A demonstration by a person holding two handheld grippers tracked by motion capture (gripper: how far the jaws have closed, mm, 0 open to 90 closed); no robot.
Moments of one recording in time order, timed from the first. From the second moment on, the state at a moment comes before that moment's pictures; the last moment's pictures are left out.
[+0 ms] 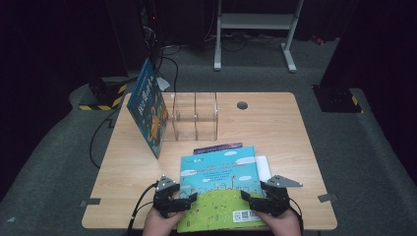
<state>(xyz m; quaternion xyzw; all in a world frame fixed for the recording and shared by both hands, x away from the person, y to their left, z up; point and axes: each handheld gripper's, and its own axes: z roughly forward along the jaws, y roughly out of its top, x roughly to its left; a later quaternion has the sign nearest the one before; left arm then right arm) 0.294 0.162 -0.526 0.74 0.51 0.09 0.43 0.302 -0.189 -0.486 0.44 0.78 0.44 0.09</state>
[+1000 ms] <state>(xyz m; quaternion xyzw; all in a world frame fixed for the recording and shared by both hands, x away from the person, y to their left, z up) 0.291 0.161 -0.526 0.74 0.51 0.10 0.44 0.306 -0.189 -0.485 0.46 0.77 0.43 0.07</state>
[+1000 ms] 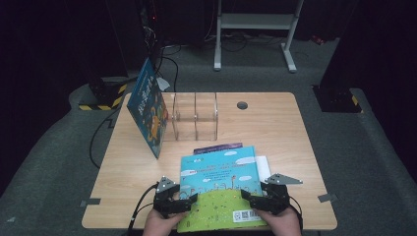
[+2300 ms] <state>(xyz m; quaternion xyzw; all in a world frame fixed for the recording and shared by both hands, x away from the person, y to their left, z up) 0.302 0.168 -0.527 0.73 0.51 0.05 0.46 0.292 -0.193 -0.472 0.41 0.77 0.47 0.13</state>
